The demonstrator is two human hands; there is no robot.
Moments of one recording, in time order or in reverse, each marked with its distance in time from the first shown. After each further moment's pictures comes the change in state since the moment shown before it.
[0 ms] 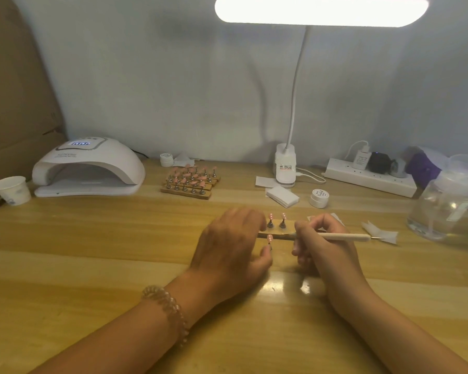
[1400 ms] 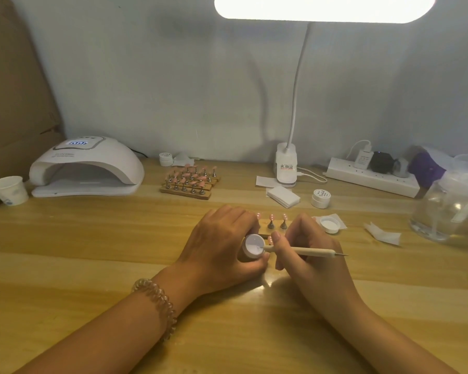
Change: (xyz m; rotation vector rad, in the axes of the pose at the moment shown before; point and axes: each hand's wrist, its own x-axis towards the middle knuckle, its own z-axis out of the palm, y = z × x) left_hand 0.002 -0.025 0.001 -0.046 -0.038 0.084; right_hand -0.010 0.005 0.011 -0.442 -0.107 -0.448
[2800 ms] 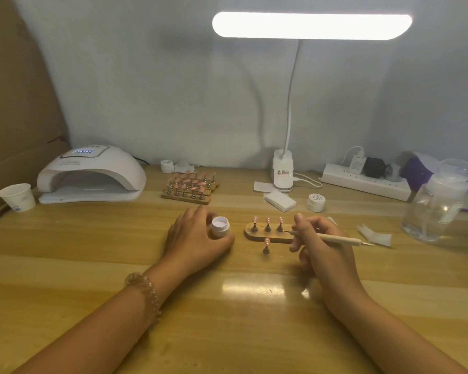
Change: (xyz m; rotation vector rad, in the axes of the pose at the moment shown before) left_hand -0.005 -0.035 0.004 -0.129 -0.097 -0.655; right_hand 0.009 0.015 -0.011 0.363 0.140 0.312
